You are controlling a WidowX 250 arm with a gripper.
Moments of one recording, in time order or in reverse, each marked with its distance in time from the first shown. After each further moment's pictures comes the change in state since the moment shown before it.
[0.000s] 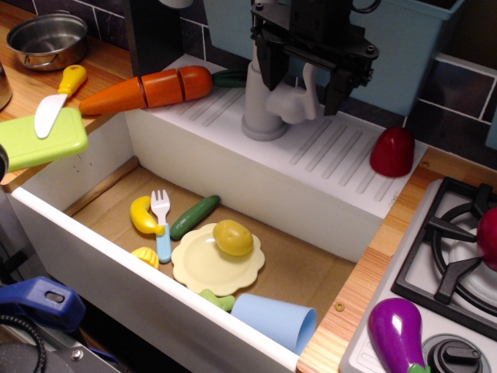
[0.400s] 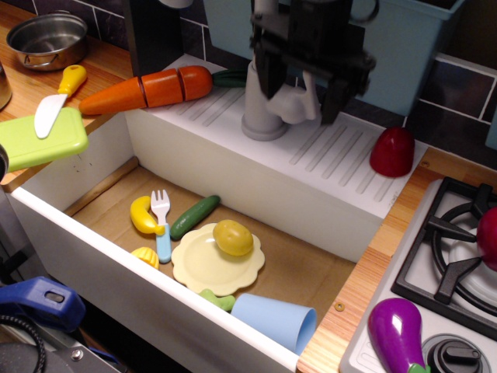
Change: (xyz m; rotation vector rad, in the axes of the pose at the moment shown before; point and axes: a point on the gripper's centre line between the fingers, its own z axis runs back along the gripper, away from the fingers) arm -0.006 0.003 -0.018 0.026 0.006 -0.020
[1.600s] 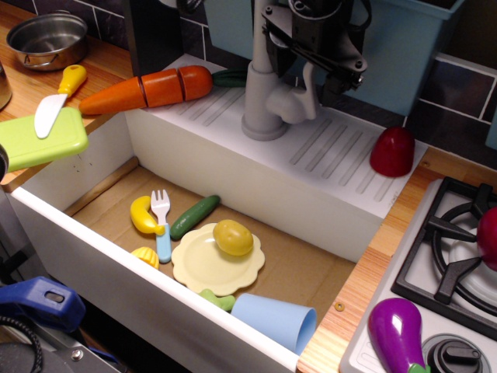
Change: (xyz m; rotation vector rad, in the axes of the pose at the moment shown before) arm 0.051 0.017 -0.017 0.037 -0.219 -0.083
